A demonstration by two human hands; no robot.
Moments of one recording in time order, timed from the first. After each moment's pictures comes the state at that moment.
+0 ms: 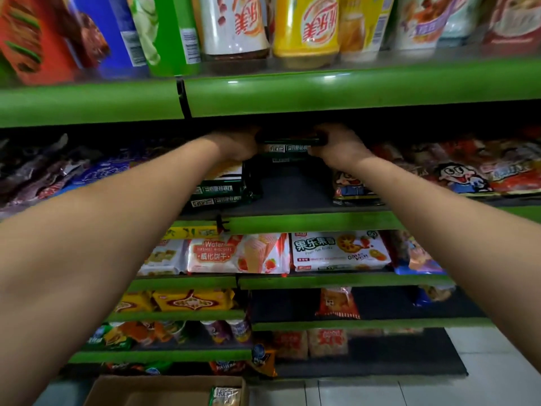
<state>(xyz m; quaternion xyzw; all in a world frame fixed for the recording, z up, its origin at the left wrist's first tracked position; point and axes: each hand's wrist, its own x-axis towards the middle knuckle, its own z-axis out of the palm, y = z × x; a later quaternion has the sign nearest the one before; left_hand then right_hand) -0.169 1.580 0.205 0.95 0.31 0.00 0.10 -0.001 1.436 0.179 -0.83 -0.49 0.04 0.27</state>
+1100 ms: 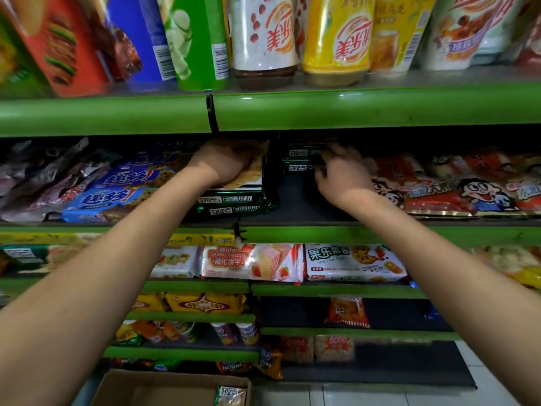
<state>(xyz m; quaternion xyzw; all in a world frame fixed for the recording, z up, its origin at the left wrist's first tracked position) -0.228 1.591 0.200 0.91 0.40 0.10 0.09 -0.045 1.436 0.157 -0.84 -0.50 -0.09 0.18</state>
